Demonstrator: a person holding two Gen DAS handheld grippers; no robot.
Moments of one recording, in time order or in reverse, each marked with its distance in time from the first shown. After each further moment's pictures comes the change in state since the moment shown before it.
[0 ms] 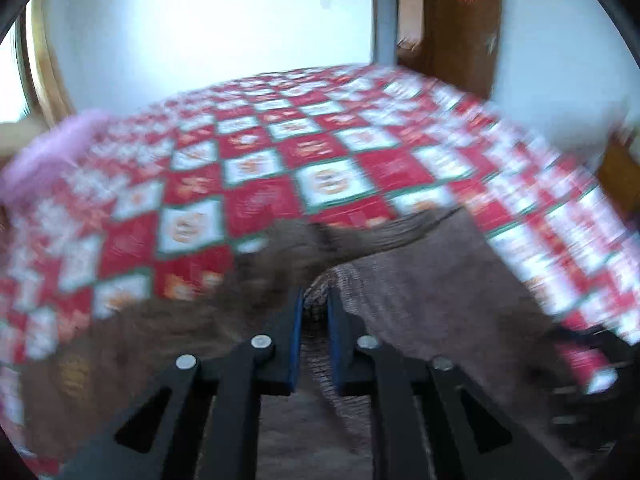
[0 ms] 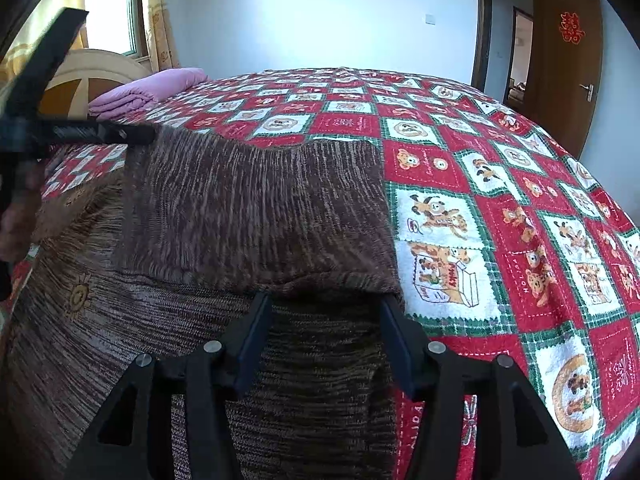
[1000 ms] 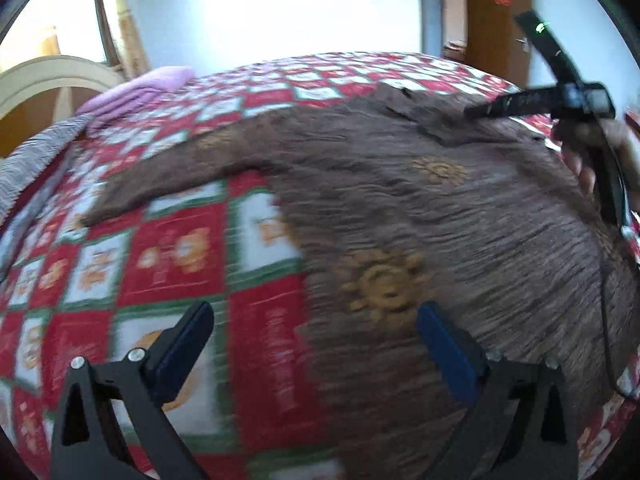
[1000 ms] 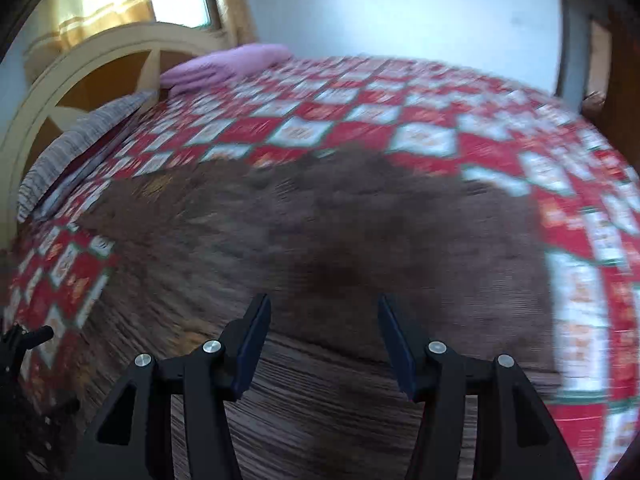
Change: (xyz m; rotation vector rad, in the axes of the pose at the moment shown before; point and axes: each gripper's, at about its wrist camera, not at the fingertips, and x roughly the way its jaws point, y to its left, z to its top) left arm -0.134 0.076 -0.247 -0.151 -0.003 0.095; right arm 0.031 0.135 0.041 -0.159 0.117 0.265
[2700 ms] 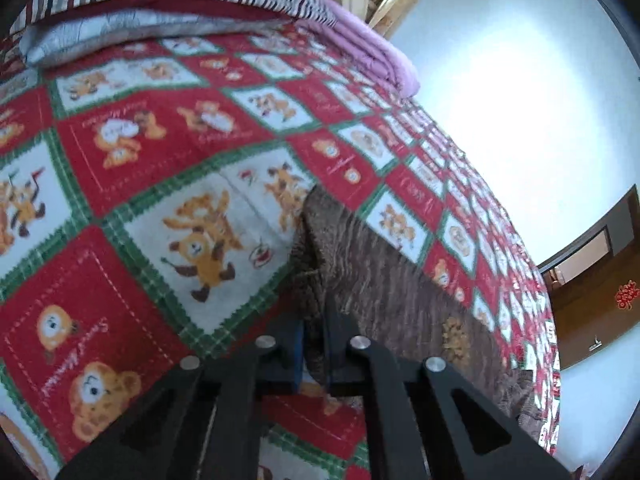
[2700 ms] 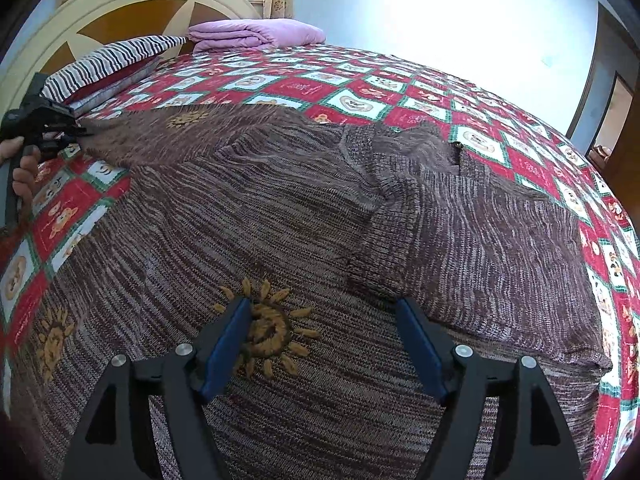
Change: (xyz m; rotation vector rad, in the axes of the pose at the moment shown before) left arm 0.108 0.267 0.058 -0.997 -0.060 0.022; right arm 0.011 0.060 -0.031 -0.165 -0.014 -0.110
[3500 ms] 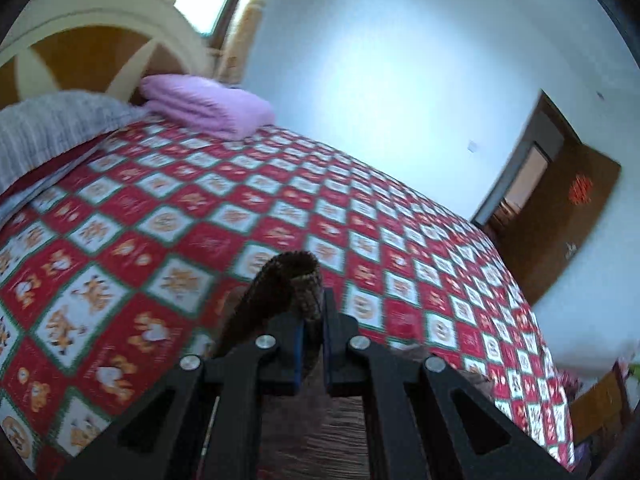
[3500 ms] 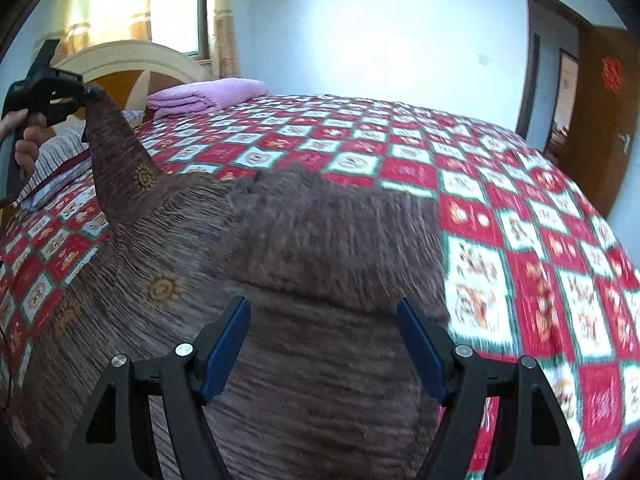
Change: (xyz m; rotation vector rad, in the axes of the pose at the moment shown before) left arm -0.074 -0.226 -0.034 0.425 -0.110 -0.187; right arm -0.102 -0.127 -0.057 0.187 -0.164 -0.057
